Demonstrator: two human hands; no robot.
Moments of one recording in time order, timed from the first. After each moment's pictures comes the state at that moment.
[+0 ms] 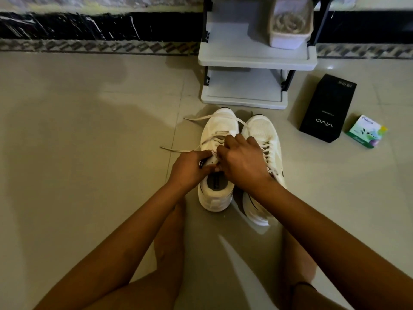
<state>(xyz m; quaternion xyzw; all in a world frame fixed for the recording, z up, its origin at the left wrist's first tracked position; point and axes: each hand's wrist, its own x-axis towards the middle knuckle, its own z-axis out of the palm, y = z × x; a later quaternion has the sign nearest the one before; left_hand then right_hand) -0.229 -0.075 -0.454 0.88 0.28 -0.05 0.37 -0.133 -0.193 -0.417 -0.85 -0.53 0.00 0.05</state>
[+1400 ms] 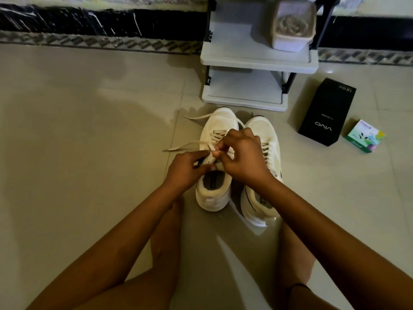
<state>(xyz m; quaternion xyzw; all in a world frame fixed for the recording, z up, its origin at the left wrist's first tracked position) -0.239 -0.073 -0.462 0.85 0.30 -0.02 0.44 -0.130 -0.193 -0.410 -0.85 -0.43 0.10 0.30</state>
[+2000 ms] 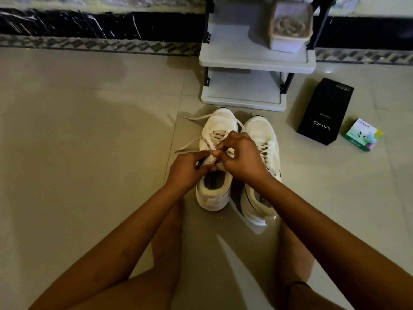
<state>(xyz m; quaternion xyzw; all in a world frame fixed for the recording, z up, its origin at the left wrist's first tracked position) -0.238 -0.079 -0.455 0.86 0.29 -0.02 0.42 -0.130 -0.192 -0.416 -0.84 -0.40 0.15 0.32</state>
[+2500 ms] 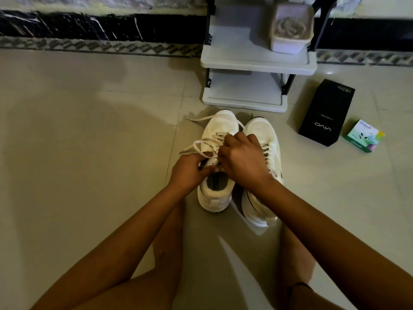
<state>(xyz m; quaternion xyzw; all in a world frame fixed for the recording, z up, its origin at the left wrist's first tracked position) -0.235 -0.082 -0.454 0.87 0.29 -0.01 0.41 -0.128 -0.194 -0.428 -0.84 -0.54 -0.02 0.11</state>
